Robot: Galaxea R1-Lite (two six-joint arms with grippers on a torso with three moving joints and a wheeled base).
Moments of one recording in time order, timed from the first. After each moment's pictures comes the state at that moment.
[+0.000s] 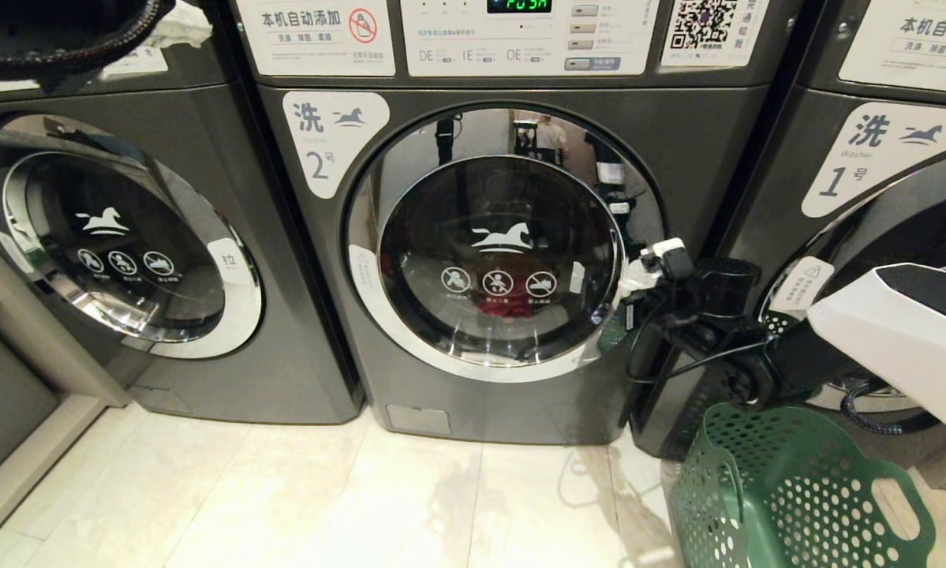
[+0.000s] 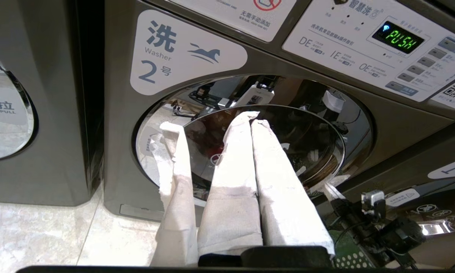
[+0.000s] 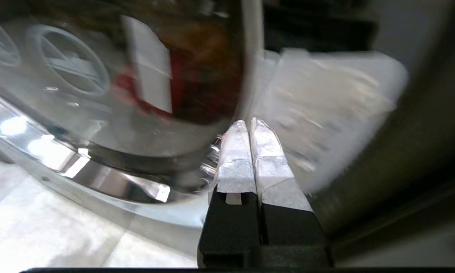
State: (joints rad) left arm -0.43 1.50 -1.78 0.28 0.21 -0.32; right arm 0.16 2.29 -1.23 -1.04 0.03 -0.15
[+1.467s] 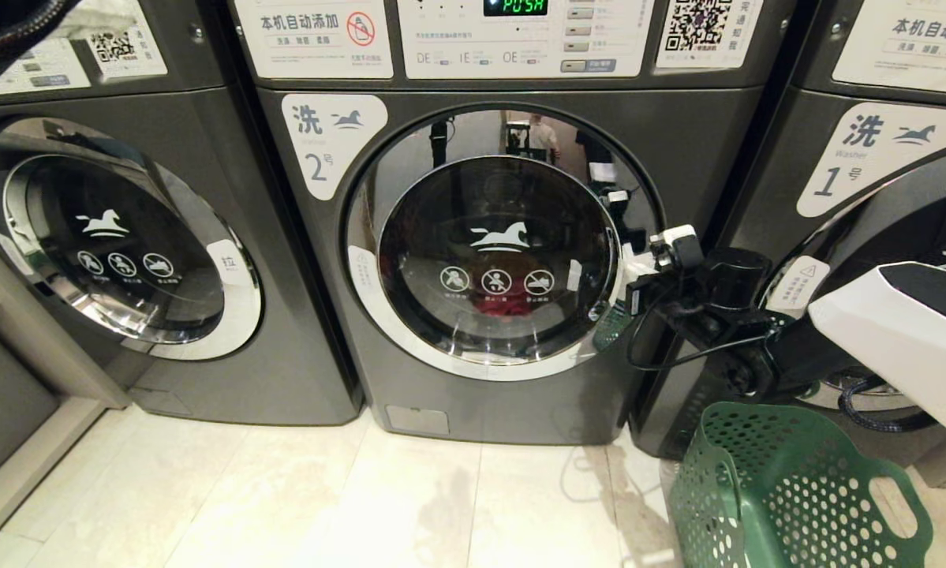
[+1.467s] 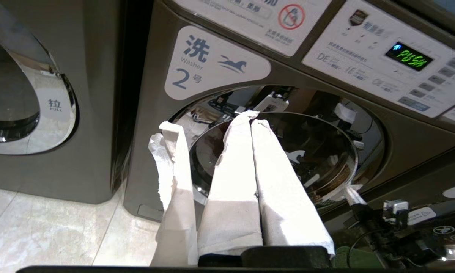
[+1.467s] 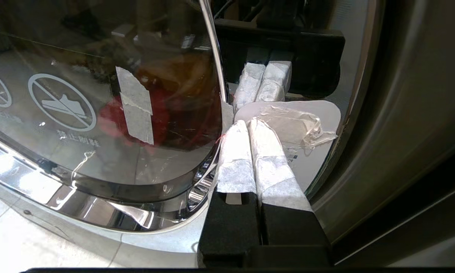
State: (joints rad) left arm -0.43 1.40 -1.70 0.28 0.30 -0.32; right arm 0.17 2.32 -1.30 -1.09 0.03 -0.15
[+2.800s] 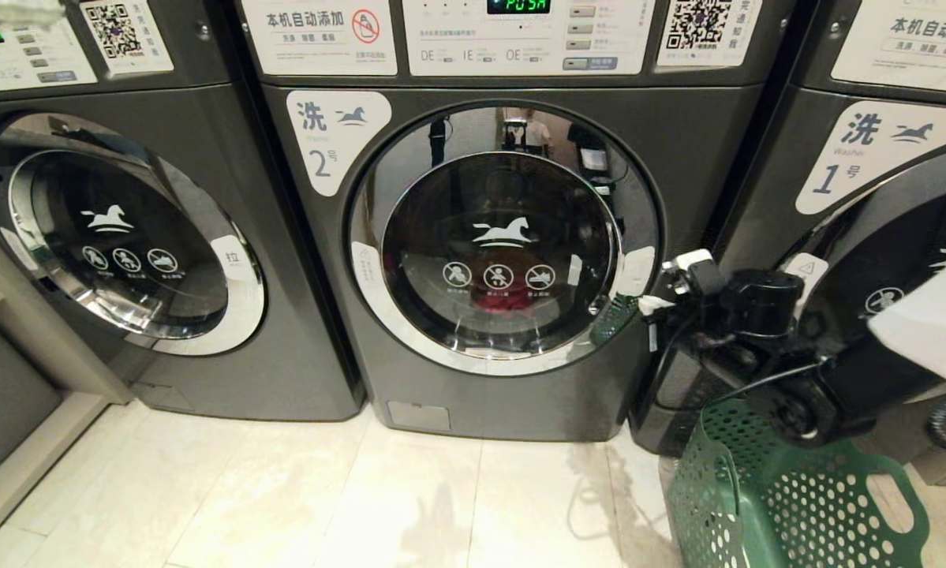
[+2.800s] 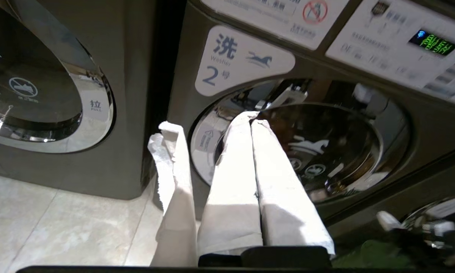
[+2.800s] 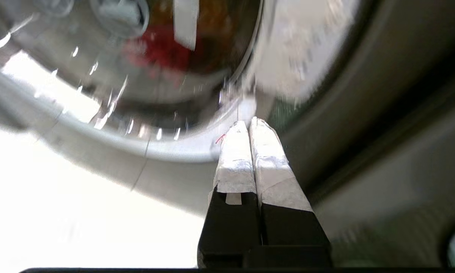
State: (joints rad) left arm -0.38 1.33 -1.67 0.33 0.29 -0.24; right arm 0.20 2.09 -0.91 -1.08 0.00 -0.16
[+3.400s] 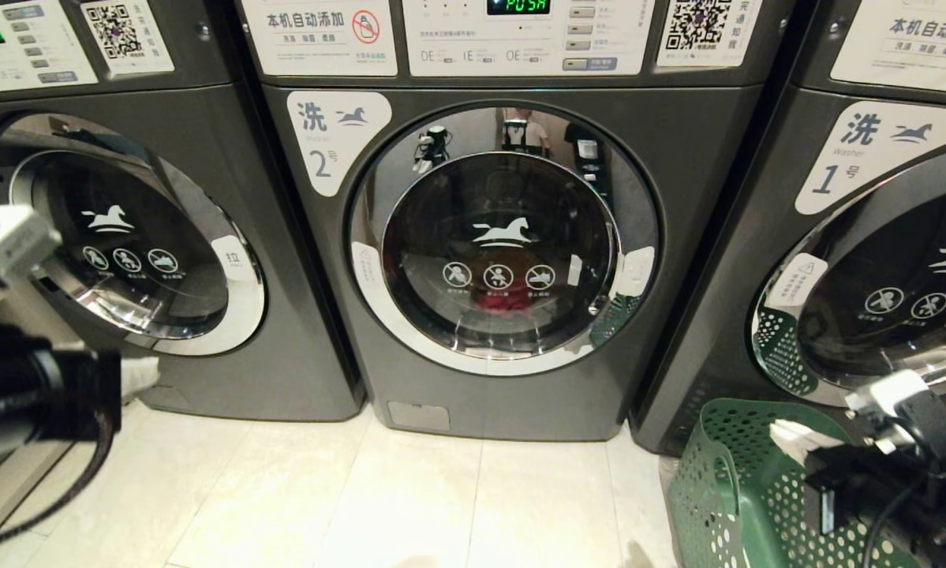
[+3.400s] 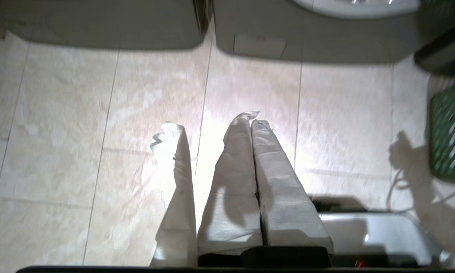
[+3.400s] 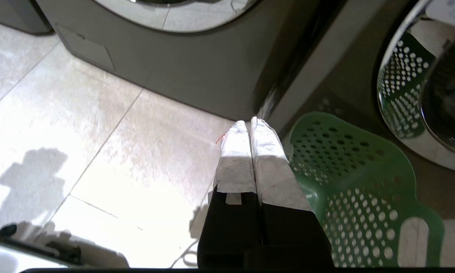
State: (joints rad) left arm -0.38 1.12 -0.90 0.33 0.29 -0.12; right arm 0.24 1.38 -0.08 -1.05 -0.08 -0.19
